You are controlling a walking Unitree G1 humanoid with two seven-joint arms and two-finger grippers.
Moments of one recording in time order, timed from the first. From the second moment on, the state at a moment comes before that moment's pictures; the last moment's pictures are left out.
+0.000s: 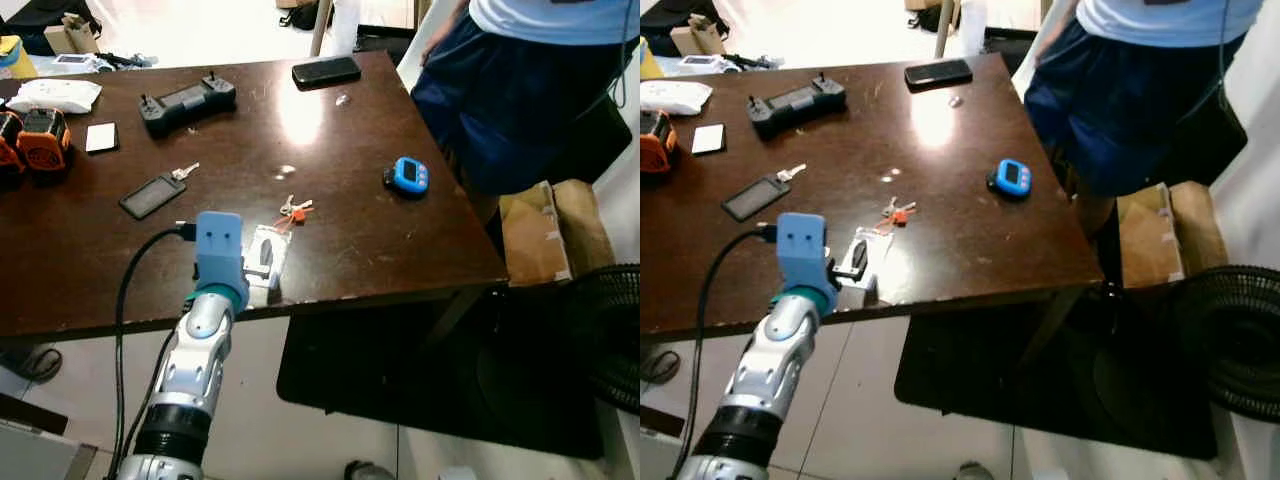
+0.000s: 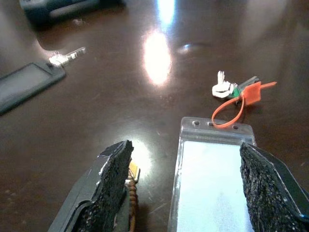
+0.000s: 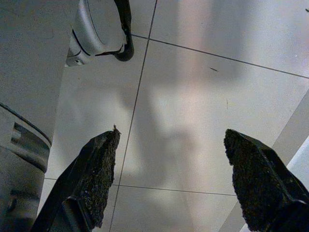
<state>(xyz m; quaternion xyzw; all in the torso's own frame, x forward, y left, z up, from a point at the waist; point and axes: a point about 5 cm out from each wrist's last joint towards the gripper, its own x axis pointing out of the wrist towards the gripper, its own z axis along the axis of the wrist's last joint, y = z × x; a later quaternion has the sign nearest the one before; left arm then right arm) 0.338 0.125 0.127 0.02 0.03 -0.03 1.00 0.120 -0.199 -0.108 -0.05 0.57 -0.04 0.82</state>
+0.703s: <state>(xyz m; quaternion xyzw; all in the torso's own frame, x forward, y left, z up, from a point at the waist) 0.347 0.135 0.127 0.03 0.08 0.01 1.00 0.121 -0.200 -0.108 -0.05 0.57 -0.04 0.82</state>
